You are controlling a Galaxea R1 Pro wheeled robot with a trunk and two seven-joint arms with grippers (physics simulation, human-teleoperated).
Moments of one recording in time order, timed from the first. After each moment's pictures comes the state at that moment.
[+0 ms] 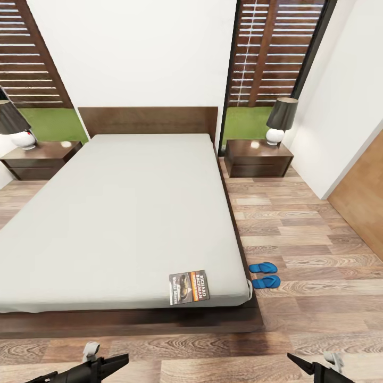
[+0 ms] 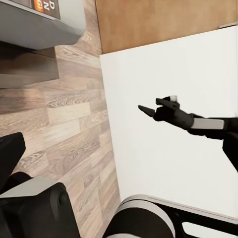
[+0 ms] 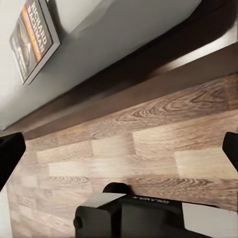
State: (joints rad) left arm -0.53 0.29 -0.34 -0.02 0.64 0.01 -1.55; right arm -0.47 -0.43 -0.23 0.00 -0.28 0.02 1.16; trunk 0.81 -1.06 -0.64
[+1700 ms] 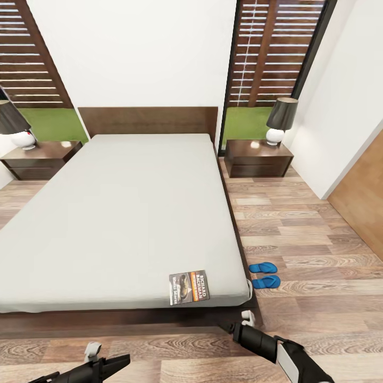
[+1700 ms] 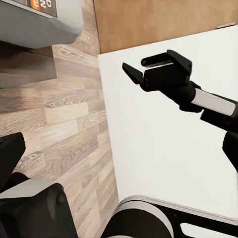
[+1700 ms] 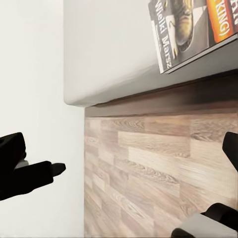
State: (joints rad) left arm -0.53 0.28 -0.34 -0.02 0.64 0.01 -1.55; right arm -0.48 -0.05 -0.12 -0.43 -0.28 0.32 1.07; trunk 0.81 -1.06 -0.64
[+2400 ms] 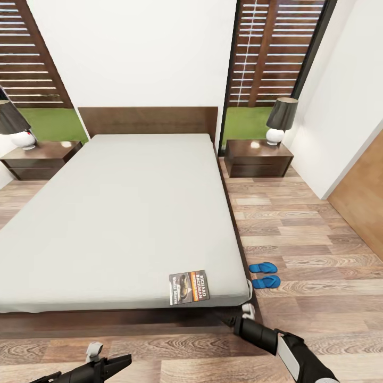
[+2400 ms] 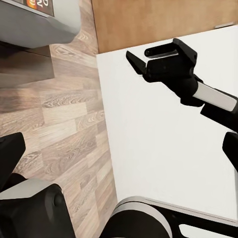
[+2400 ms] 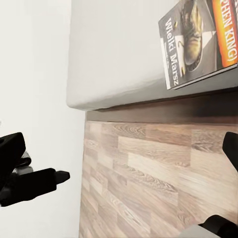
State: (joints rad) left arm -0.53 0.27 -0.34 -0.02 0.64 0.01 -1.55; right arm -0.48 -0.05 -0.11 -0.50 -0.29 0.34 1.07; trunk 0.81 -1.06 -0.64
